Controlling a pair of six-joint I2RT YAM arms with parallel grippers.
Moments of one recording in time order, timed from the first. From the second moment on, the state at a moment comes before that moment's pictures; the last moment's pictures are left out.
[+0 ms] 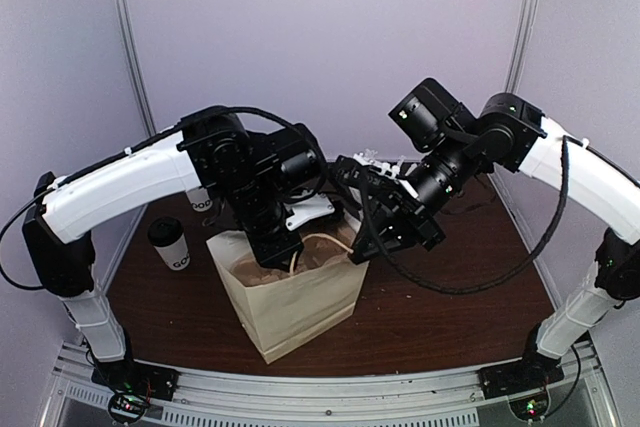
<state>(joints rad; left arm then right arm) -1.15 1.79 1.94 -1.44 -0.05 -0.01 0.98 1.55 1.78 -1.15 -0.84 -0.47</state>
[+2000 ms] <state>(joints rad) -1.14 1.87 1.70 -1.39 0.11 -0.02 1.15 1.62 1.94 -1.29 -0.69 -0.63</state>
